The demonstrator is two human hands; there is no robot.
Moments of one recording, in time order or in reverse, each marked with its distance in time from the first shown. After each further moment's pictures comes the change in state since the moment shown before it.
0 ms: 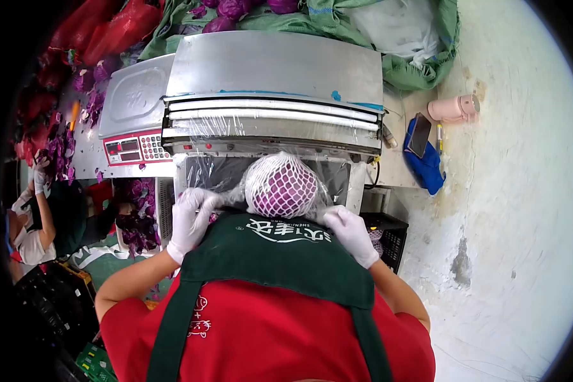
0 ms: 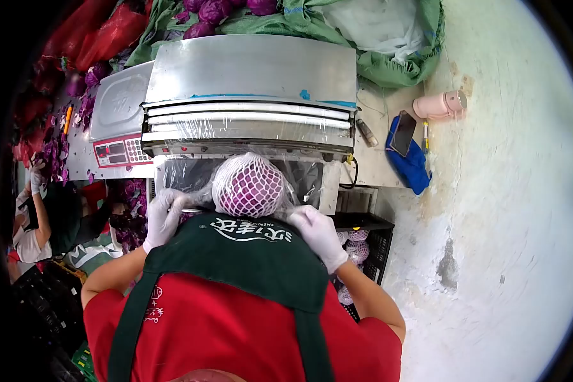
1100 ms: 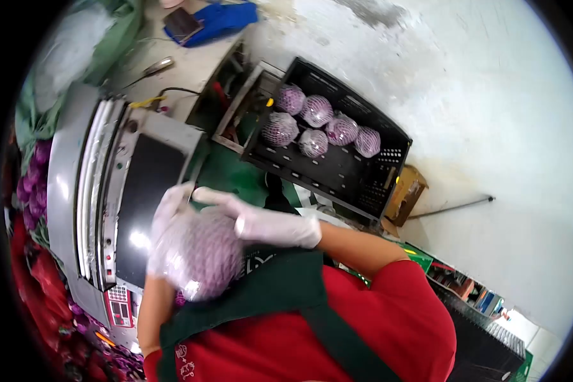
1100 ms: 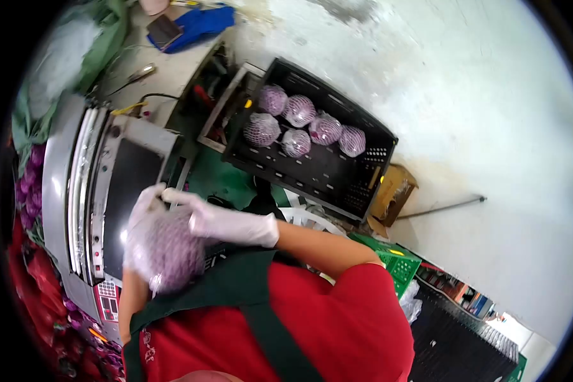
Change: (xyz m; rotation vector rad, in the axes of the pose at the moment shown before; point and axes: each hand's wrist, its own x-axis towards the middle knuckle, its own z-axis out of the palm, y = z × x) left_hand 0.009 0.047 0.181 -0.096 -1.014 -0.158; right_hand -0.144 0.058 0.084 1.022 0.166 -0.447
